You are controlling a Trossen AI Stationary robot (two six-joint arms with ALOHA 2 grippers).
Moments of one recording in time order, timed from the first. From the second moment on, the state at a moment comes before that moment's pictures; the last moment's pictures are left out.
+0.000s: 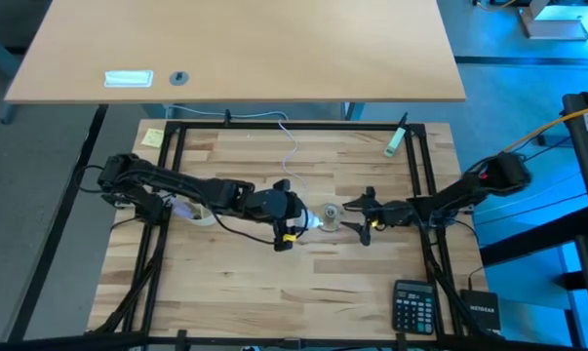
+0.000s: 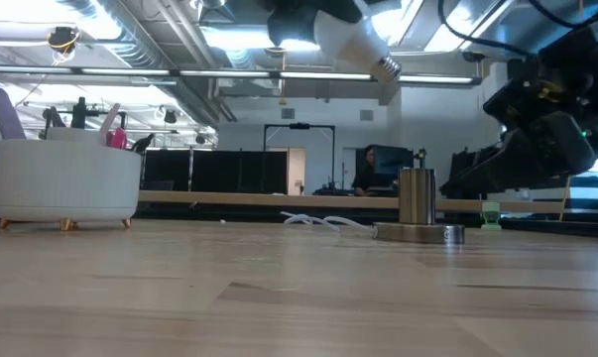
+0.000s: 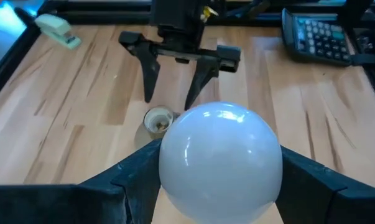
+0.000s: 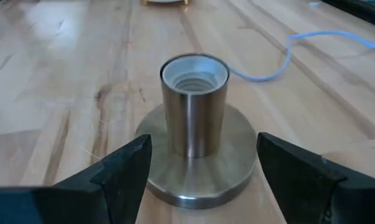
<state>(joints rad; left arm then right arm) -0.17 1.67 1.38 -0.36 -0.23 -0.12 0.19 1.37 0.05 0.92 0.31 0.17</state>
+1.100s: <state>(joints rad) -0.17 1.67 1.38 -0.41 -0.23 -0.15 0.11 1.91 0.22 1.34 0.21 0.07</state>
